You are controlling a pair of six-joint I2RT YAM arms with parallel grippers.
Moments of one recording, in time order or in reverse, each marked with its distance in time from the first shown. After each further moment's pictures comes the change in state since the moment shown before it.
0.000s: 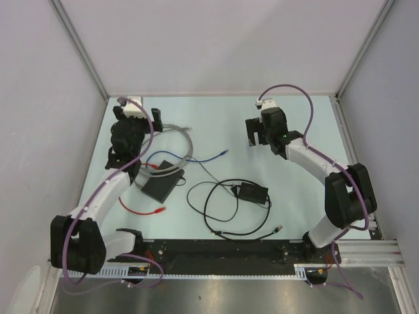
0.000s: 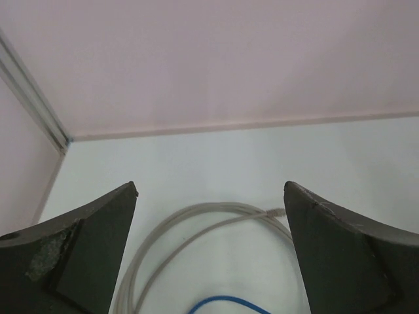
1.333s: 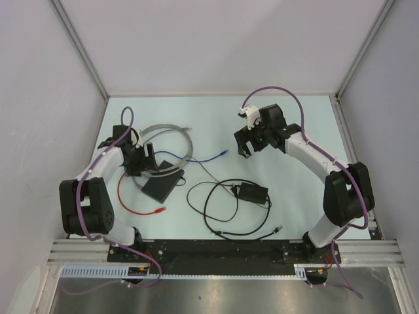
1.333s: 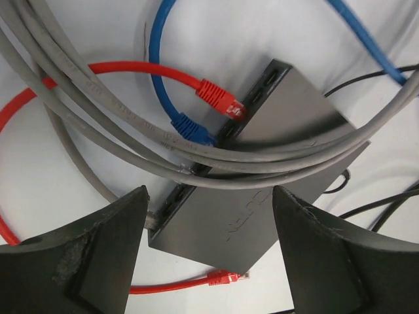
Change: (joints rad) left arm 0.232 0.311 0.222 -1.126 0.294 -0.215; right arm 0.012 0.029 0.113 -0.249 -0.486 -0.260
